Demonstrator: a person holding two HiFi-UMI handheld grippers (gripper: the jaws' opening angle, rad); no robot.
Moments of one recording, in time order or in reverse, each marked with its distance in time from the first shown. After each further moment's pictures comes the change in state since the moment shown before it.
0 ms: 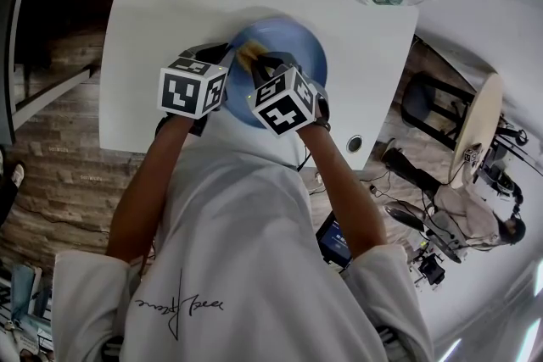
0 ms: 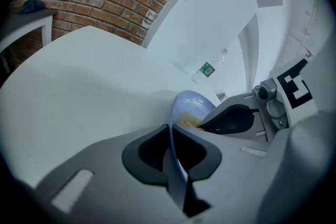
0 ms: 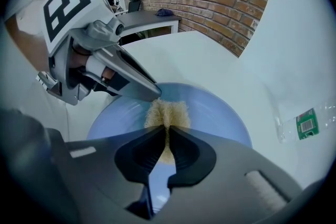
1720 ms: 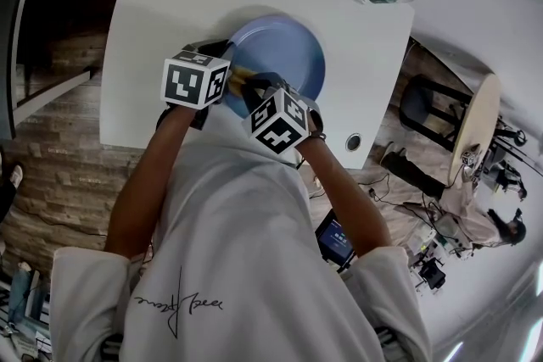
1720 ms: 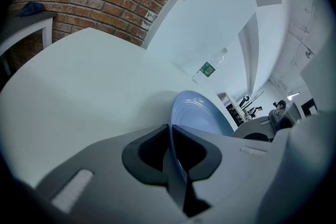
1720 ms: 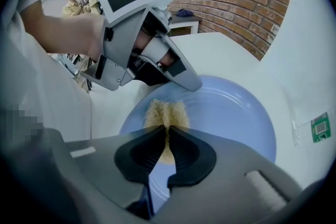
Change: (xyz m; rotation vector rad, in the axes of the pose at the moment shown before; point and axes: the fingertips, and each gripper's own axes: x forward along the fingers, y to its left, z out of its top) left arm 0.003 -0.001 0.001 0.009 -0.004 0.011; right arm -0.007 0.059 -0.023 -0.115 -0.008 0.132
